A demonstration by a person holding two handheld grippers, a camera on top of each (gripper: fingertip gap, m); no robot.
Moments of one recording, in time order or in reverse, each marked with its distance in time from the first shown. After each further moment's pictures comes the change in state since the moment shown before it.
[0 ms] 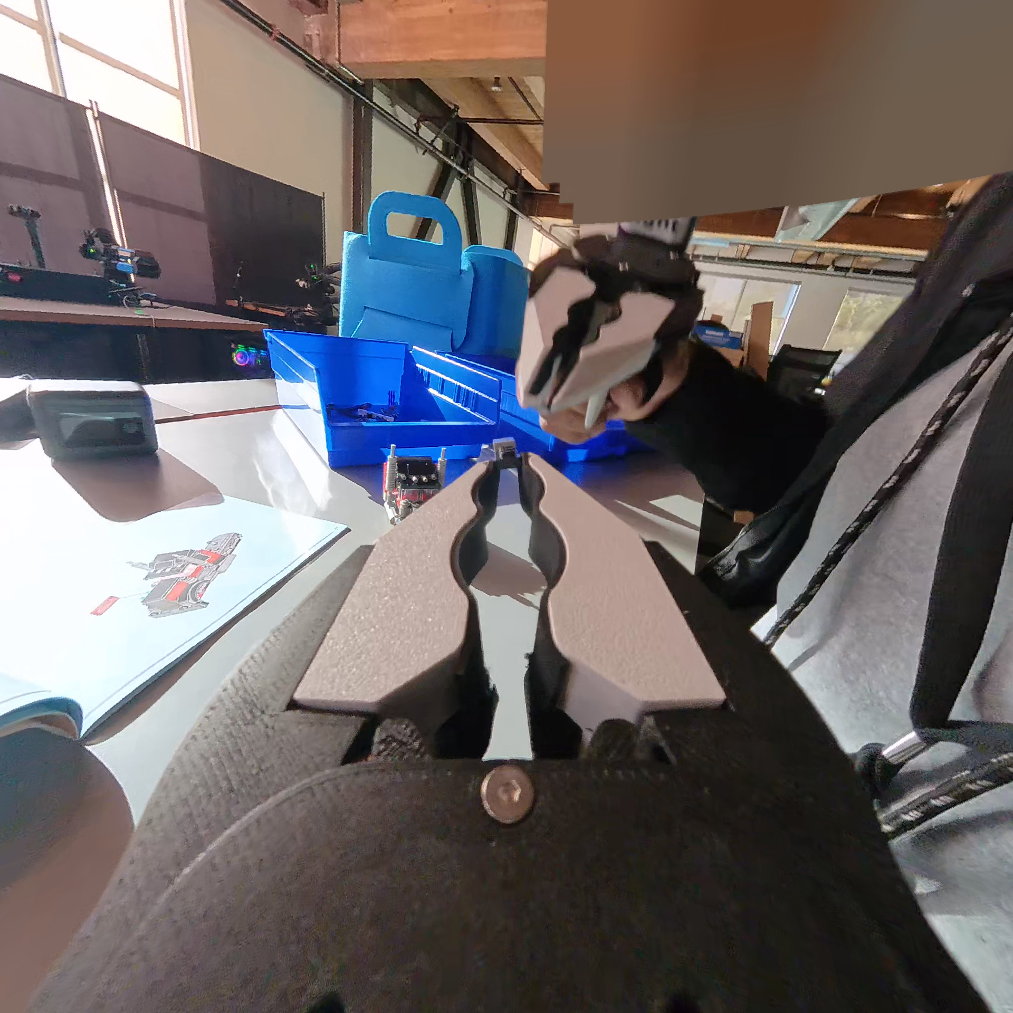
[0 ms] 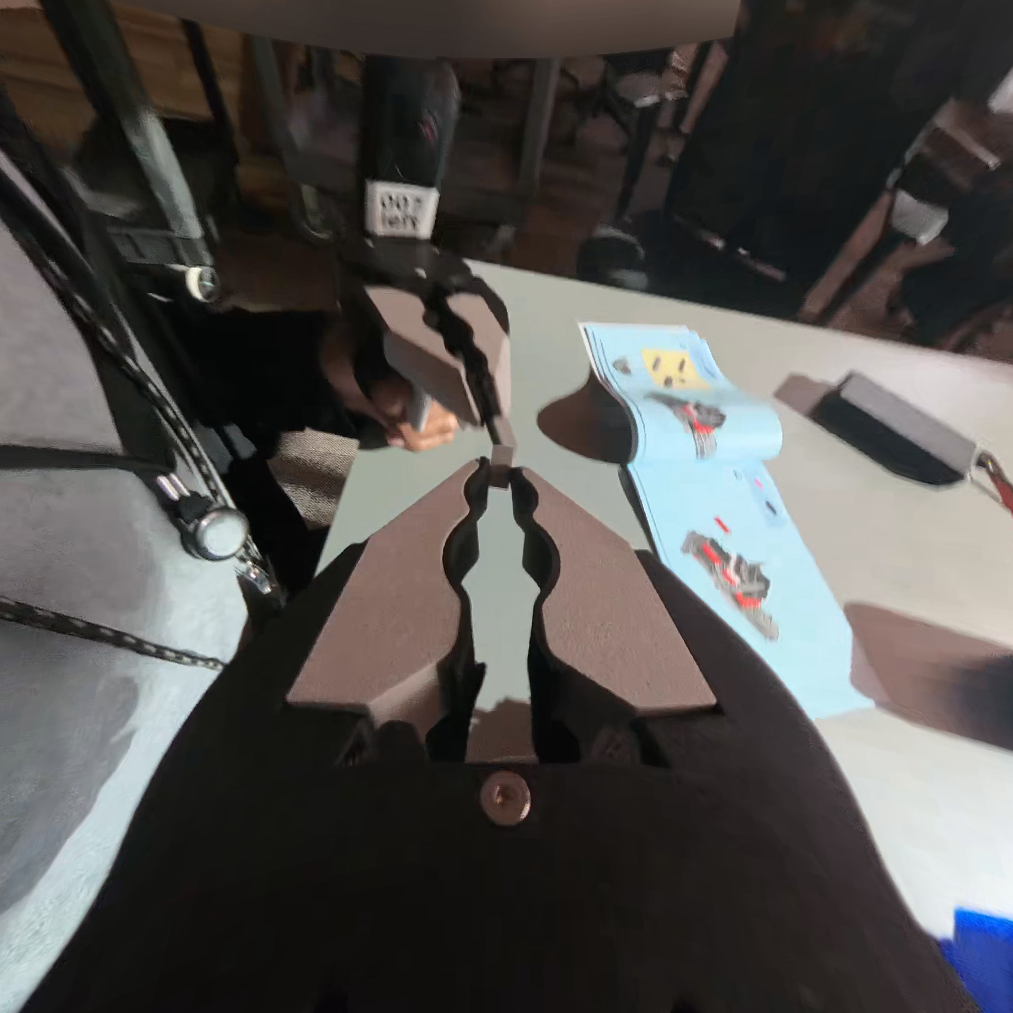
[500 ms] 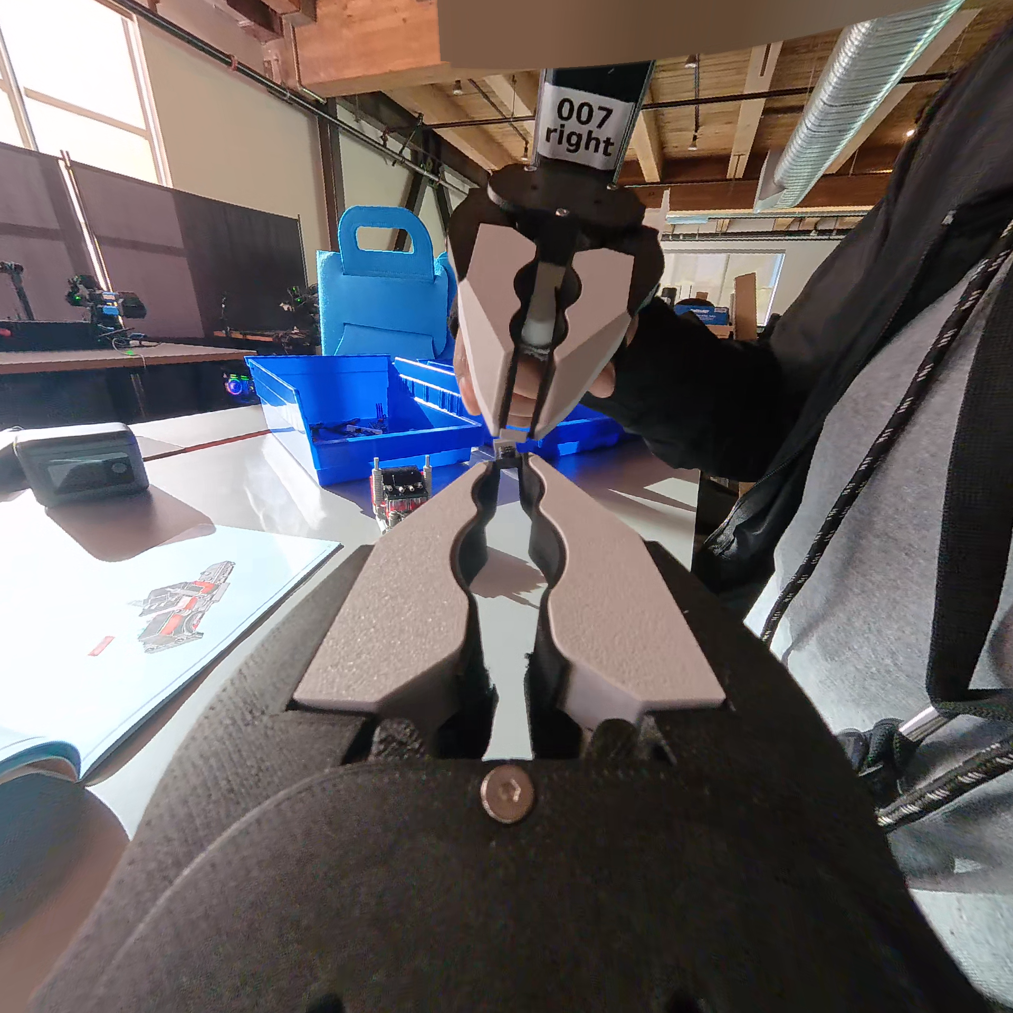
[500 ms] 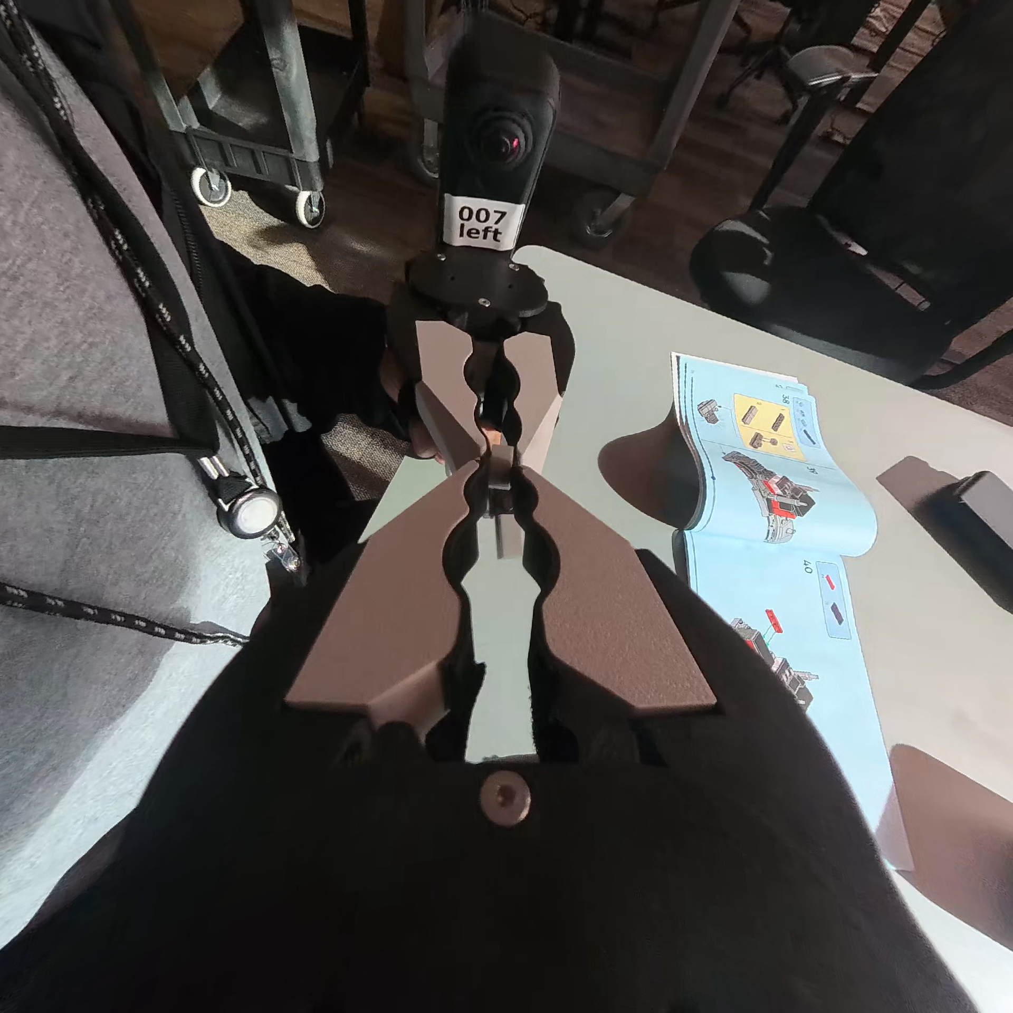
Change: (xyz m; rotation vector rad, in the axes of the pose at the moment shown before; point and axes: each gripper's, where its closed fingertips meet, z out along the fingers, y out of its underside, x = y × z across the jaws) left arm 0.013 0.001 0.000 0.001 0.044 0.093; right arm -0.022 -0.021 0.035 -0.079 -0.222 -0.130
